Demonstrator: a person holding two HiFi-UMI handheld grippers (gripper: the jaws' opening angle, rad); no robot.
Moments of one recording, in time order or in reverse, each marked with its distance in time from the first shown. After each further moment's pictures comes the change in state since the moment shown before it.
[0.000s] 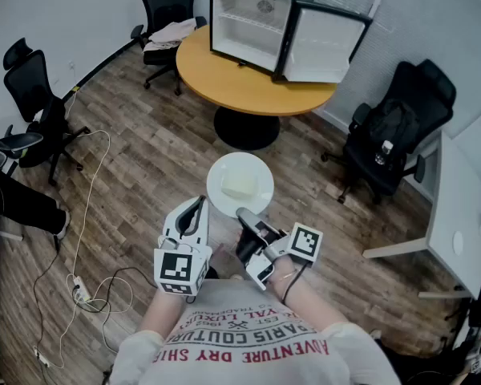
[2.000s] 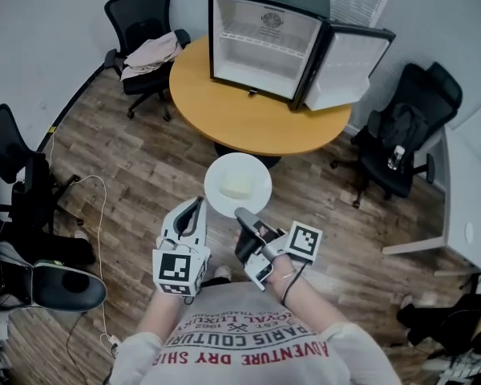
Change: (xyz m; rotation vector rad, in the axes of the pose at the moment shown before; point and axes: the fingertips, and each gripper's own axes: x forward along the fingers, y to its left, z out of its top) left arm 0.187 0.256 0.013 0.016 0.042 -0.178; right arm 0.291 0.005 0.085 0.019 -0.179 -0.057
